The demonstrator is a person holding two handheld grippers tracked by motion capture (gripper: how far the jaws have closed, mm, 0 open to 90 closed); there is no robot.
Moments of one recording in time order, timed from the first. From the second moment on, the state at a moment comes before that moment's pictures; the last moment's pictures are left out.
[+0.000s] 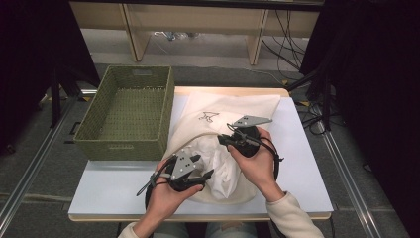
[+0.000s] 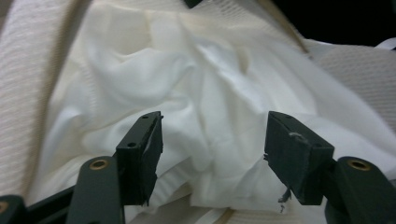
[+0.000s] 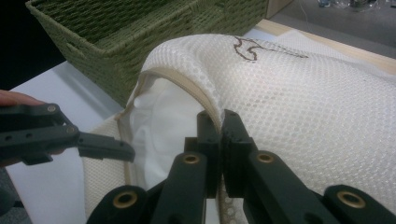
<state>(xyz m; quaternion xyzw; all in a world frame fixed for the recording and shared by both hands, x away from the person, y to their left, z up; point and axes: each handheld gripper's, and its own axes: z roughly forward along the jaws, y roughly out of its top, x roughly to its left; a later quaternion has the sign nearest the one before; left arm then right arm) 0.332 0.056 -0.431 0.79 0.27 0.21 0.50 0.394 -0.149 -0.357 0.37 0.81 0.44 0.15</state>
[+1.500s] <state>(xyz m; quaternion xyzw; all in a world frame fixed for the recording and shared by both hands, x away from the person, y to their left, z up) 0.354 0.004 -0.478 0.86 0.23 0.22 0.39 0.393 -0.146 -0.359 0.38 0.81 0.43 0.14</state>
